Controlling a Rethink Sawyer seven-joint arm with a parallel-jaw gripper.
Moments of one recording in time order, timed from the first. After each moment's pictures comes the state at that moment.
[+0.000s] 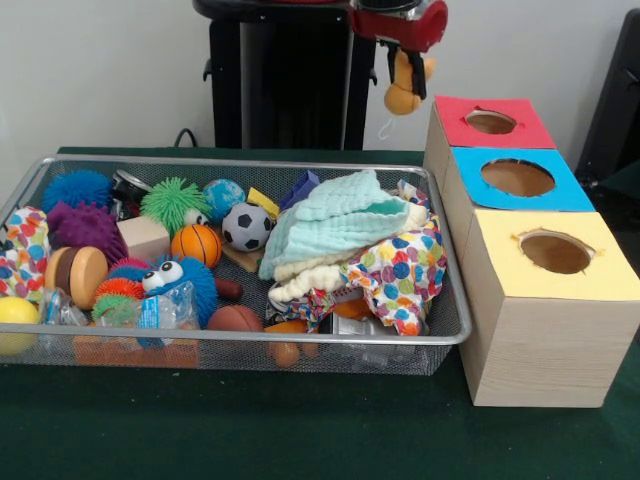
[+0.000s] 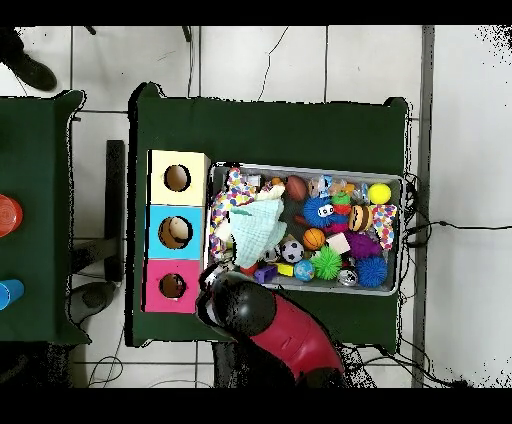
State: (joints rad) arm -0.25 -0.92 0.04 2.26 0.45 0.43 1.91
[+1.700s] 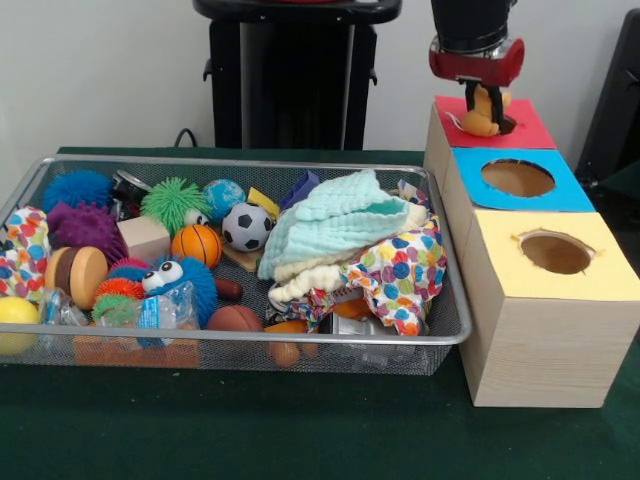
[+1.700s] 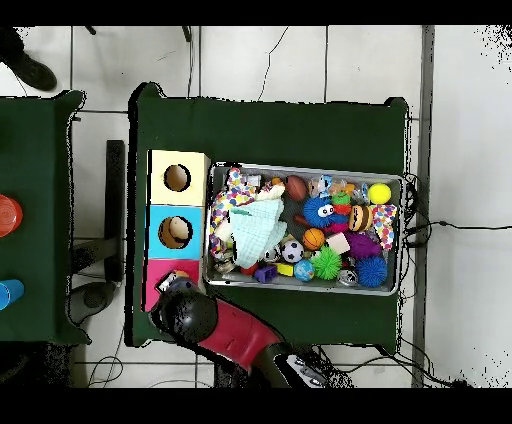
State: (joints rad) arm -0.28 -0.81 0.37 2.41 0.54 0.07 1.93
